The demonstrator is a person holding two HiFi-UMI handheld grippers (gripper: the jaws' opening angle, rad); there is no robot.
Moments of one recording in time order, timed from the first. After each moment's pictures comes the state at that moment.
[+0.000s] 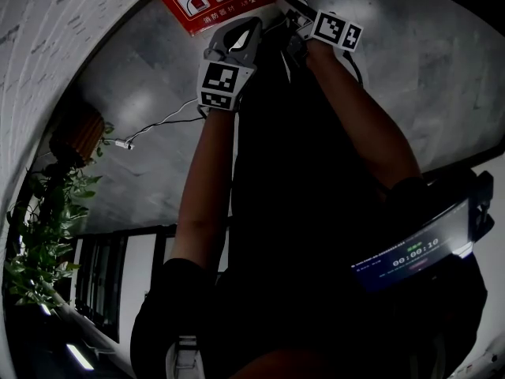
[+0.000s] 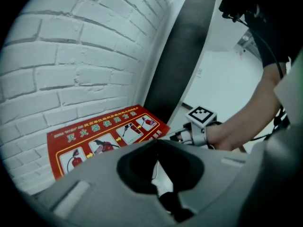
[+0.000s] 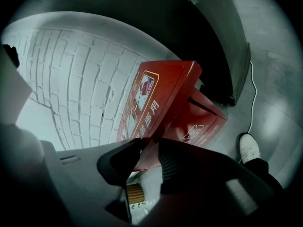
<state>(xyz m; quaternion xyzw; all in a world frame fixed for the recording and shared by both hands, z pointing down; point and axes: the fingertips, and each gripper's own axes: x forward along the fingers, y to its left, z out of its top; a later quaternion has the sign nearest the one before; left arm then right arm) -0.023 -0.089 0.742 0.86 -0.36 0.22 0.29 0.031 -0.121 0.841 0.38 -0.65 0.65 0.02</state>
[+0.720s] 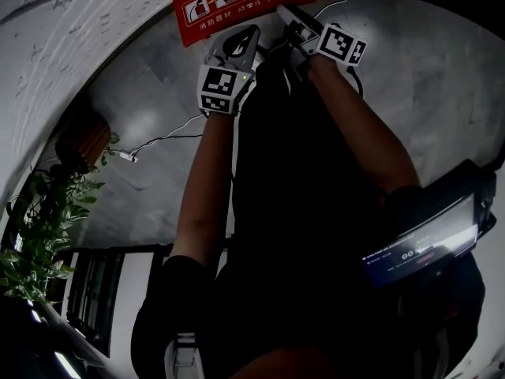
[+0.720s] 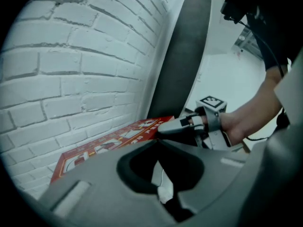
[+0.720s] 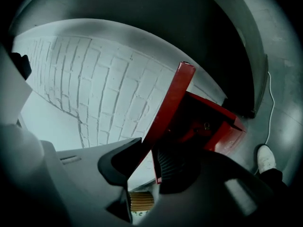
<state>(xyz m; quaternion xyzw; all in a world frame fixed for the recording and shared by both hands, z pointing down) -0.044 -0.111 0.678 0.86 -0.39 0.20 0.26 0.013 -0.159 0.718 0.36 -0.70 0.61 -0.04</state>
